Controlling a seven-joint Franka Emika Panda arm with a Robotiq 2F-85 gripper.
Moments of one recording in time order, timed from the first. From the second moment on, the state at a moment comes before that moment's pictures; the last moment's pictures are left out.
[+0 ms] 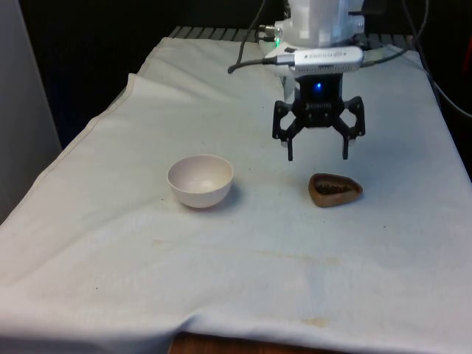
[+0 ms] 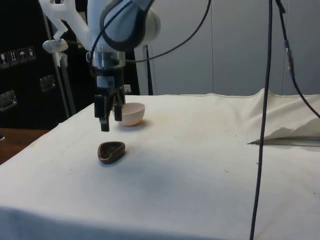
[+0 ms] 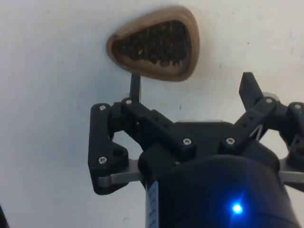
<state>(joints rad) 0.00 0.49 0.06 -1.96 0.06 2.55 -0.07</state>
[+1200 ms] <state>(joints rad) -0.02 0.61 0.04 -1.90 0.21 2.57 -0.32</state>
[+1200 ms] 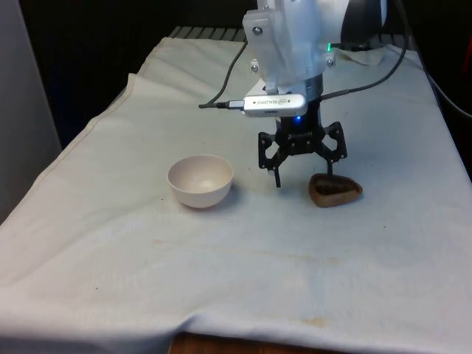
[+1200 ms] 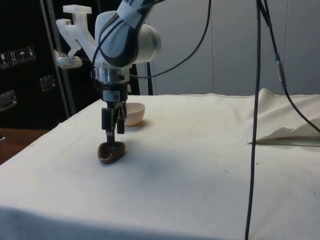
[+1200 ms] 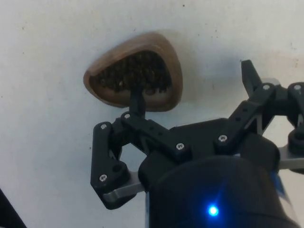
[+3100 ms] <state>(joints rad) 0.00 0.66 0.03 -1.88 0.15 2.61 -0.26</state>
